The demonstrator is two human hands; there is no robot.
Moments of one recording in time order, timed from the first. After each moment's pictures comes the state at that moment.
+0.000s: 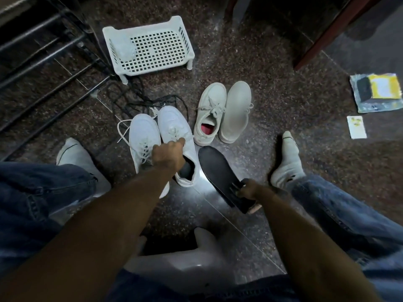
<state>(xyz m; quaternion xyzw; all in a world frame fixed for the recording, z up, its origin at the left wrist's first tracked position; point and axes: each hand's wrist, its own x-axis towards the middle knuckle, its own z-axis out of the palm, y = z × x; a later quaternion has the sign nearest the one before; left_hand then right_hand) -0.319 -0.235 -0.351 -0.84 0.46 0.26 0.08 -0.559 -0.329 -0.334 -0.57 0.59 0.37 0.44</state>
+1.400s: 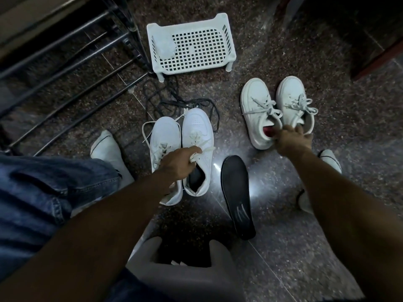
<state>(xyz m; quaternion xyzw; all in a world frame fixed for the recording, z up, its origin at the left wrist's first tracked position) -0.276 -0.195 -0.379 -0.82 0.39 0.39 -0.14 -0.467 -0.476 -0.373 -0.84 0.44 0.32 0.05</state>
